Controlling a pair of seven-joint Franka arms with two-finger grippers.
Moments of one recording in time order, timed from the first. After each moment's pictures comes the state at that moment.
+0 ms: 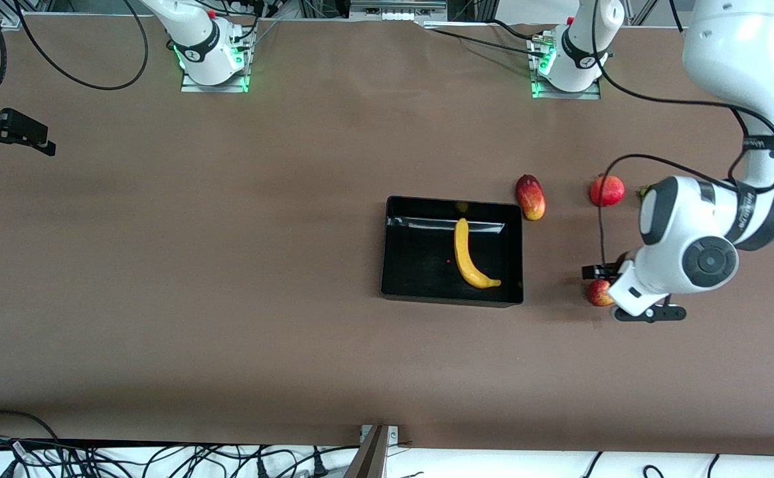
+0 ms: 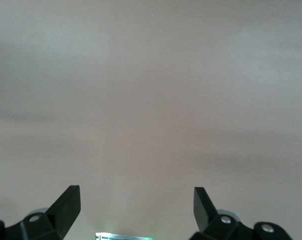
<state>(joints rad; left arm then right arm) -0.07 0.55 -0.09 -1.53 0.11 1.88 -0.28 -0.03 -0.01 -0.07 -1.63 0.00 1.55 -0.18</state>
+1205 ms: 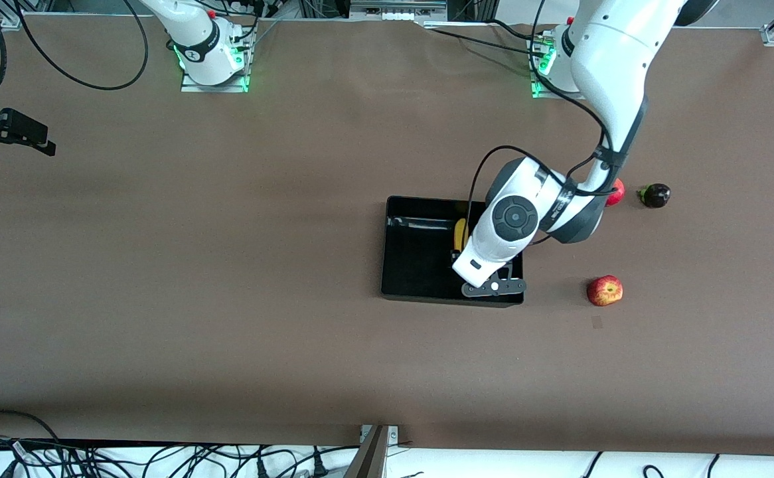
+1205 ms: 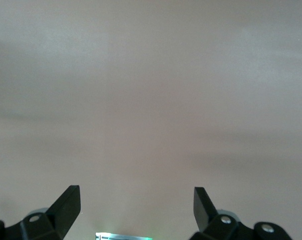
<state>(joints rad) -0.30 0.71 -0.21 -1.56 0.11 2.20 -0.65 -0.03 -0.01 -0.07 -1.63 0.00 1.55 -0.18</state>
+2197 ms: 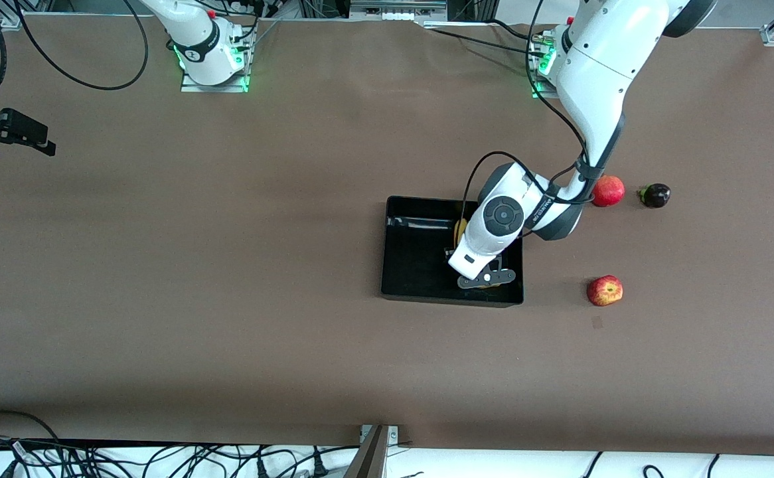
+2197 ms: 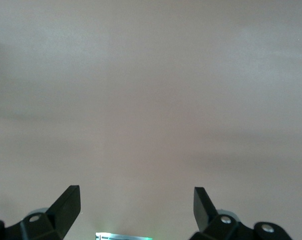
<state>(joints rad) -0.30 0.74 -0.21 -1.70 0.11 2.38 -0.72 -0.03 -0.01 -0.07 -1.63 0.00 1.55 -0.18</state>
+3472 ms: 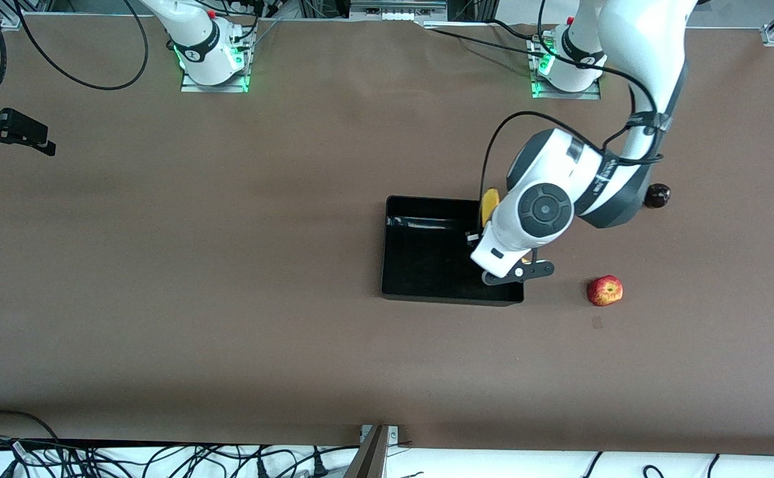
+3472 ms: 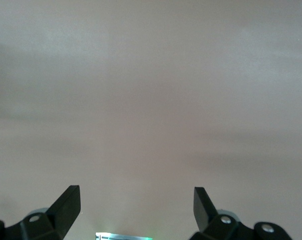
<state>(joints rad) -0.24 0.57 -0.22 -1.40 0.03 1.68 -0.58 -0.03 -0.01 -0.07 -1.63 0.00 1.55 -0.18</state>
